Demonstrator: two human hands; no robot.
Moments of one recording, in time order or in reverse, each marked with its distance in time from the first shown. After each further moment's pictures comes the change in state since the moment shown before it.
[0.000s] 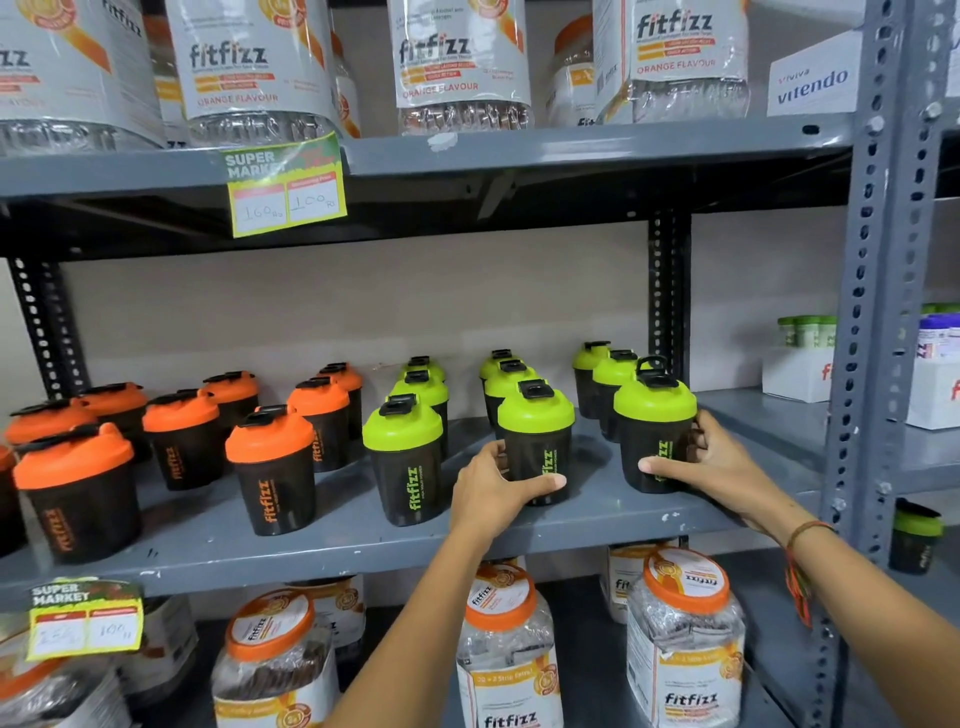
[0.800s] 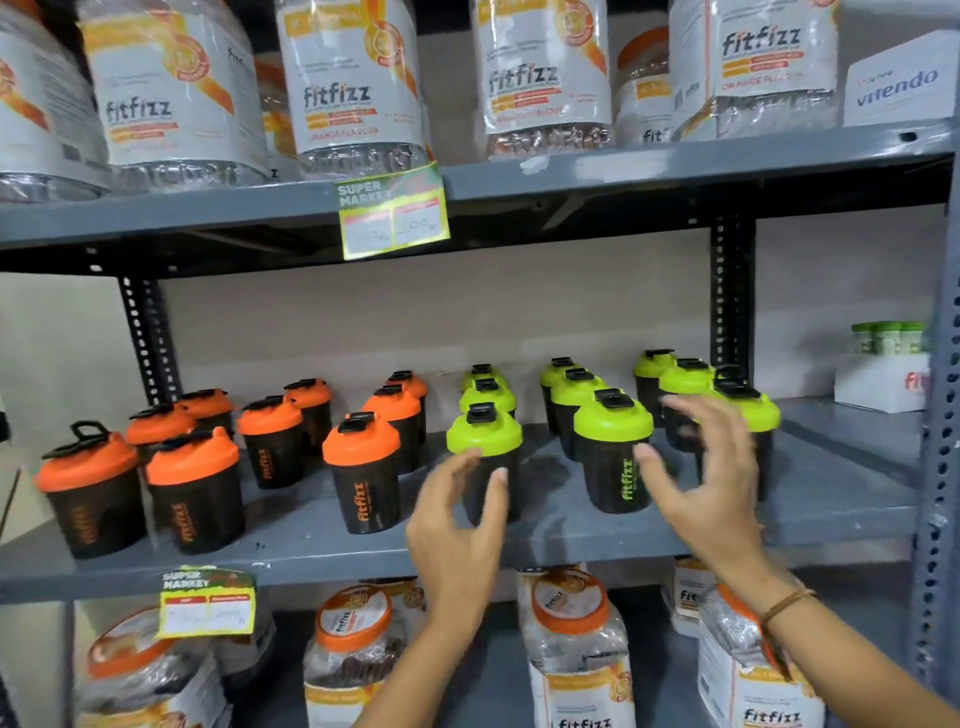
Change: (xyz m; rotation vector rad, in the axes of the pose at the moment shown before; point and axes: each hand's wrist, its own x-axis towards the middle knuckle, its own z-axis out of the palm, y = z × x) left_hand -0.072 -0.023 -0.099 -0.115 0.613 0.527; right_hand -0.051 -0.093 0.124 -0.227 0.497 -0.706
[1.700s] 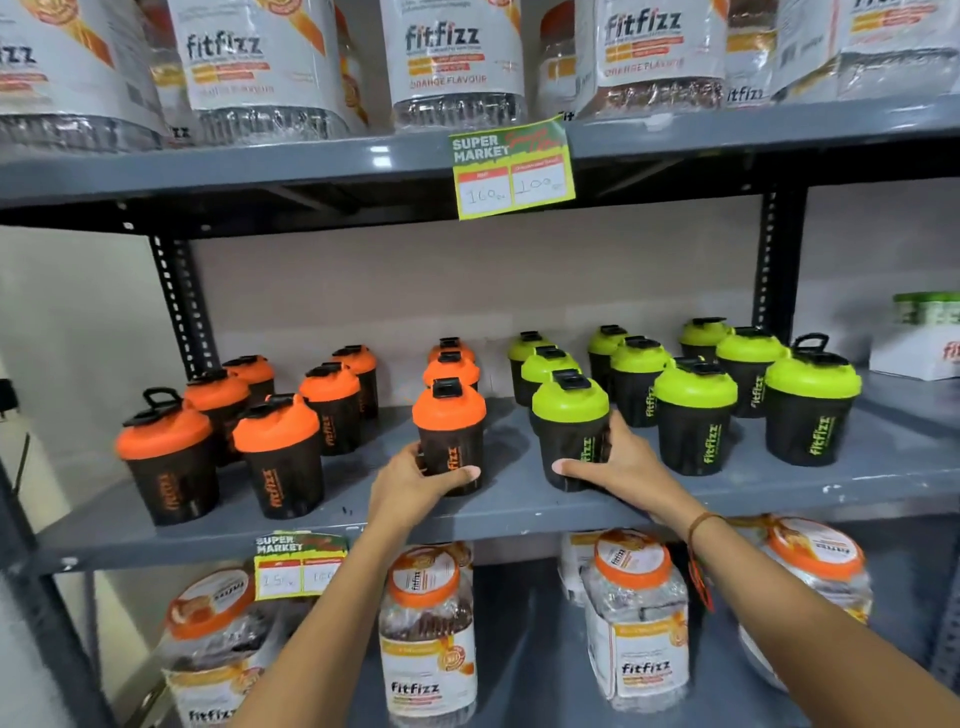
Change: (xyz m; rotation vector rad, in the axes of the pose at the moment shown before) left_hand 0.091 -0.098 -0.121 0.329 -0.547 -0.577; right_hand -0.022 -0.046 0.131 0.069 -0.677 0.654
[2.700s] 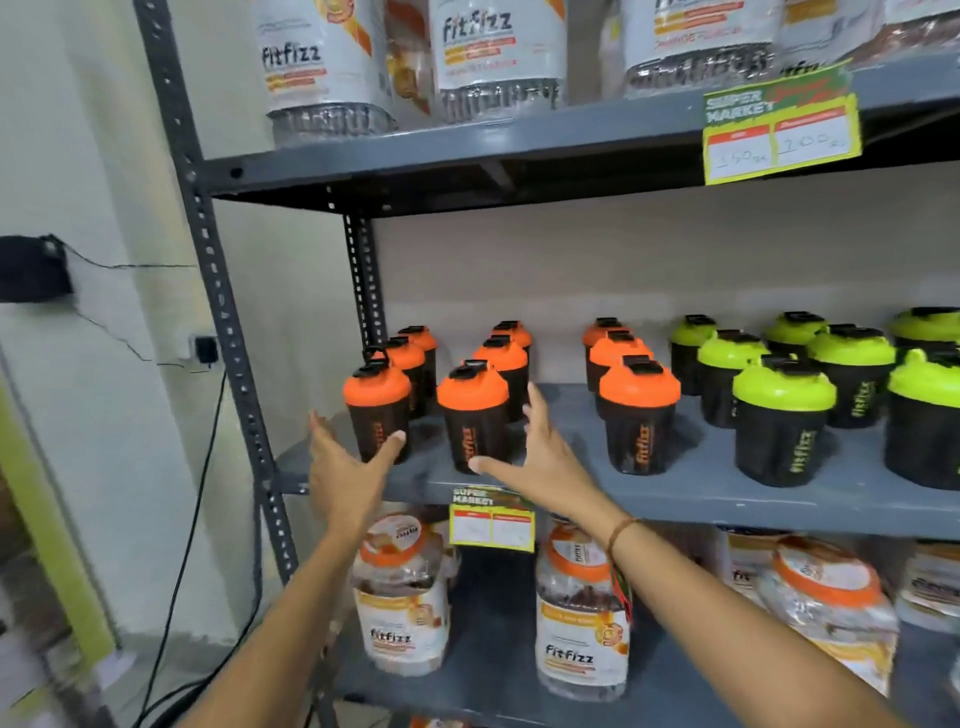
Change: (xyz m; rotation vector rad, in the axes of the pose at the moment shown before) left_hand -0.033 -0.121 -0.208 0.049 0.677 -0.109; right_hand -0.019 -0.167 0.236 0.038 -0.277 -0.230
